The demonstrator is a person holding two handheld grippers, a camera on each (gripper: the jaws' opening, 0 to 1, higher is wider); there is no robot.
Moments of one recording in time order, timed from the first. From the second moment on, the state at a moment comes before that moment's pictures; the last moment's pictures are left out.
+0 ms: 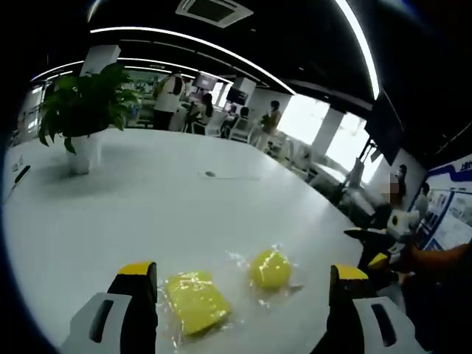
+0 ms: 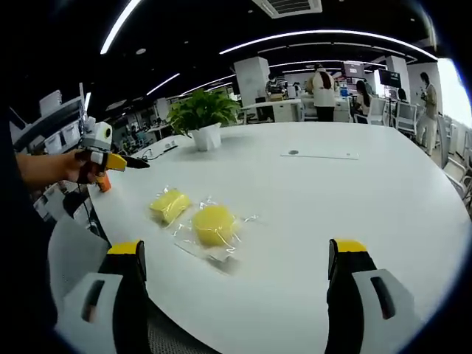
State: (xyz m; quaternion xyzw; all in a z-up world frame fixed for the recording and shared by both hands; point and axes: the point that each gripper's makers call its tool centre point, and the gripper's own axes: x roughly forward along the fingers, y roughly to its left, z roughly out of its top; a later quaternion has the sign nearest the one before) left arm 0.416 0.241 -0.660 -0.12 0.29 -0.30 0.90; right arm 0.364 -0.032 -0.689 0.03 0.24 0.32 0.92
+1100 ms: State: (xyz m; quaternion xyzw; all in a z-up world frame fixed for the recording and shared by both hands) left arm 0.480 0.180 -0.725 -0.25 0.36 -0.30 0.85; right arm 0.359 -0.042 -0.690 0.05 0.25 0.29 0.92
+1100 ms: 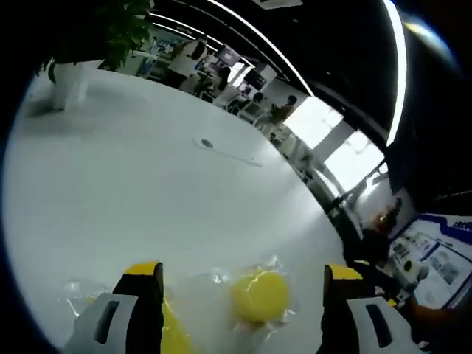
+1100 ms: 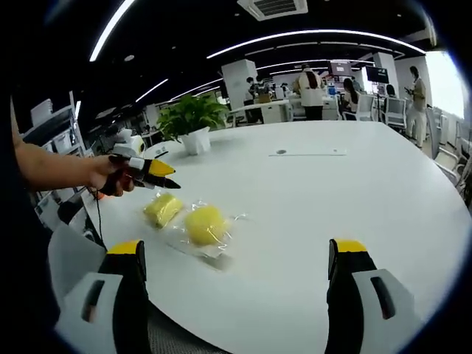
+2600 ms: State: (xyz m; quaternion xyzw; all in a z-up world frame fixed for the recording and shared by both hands) left arm 0.485 0.149 -0.797 -0.31 0.46 -0.22 0.80; right arm 0.344 -0.072 -0.690 0.05 0.26 0.27 0.93
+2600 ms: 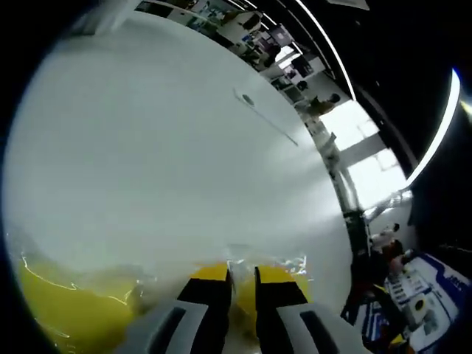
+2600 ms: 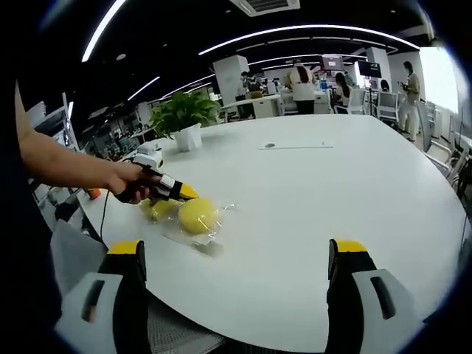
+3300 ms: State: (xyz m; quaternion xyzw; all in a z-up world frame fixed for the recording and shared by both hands) left arm 0.488 0.143 -0.792 -0.30 0.44 -0.24 0.81; right arm 0.342 -0.068 -0.693 0.05 0.27 0.27 0.93
